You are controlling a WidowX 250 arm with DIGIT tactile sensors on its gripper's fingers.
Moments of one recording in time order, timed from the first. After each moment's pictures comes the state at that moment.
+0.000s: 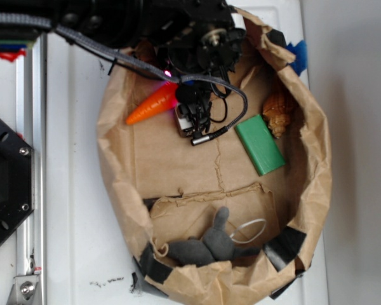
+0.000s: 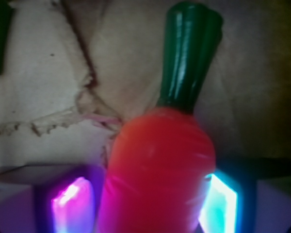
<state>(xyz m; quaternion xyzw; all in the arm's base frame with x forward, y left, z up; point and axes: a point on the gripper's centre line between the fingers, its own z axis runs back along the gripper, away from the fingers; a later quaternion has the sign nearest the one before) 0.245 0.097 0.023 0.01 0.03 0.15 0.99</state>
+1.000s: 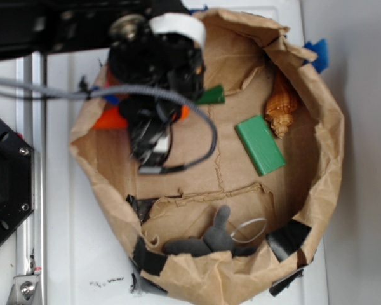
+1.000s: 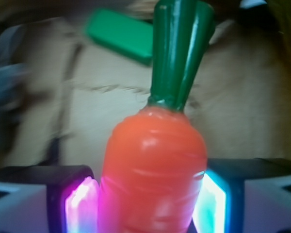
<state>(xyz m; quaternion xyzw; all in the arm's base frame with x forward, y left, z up) 0.219 0.046 0.115 -0.04 -0.06 -0.05 1.00</state>
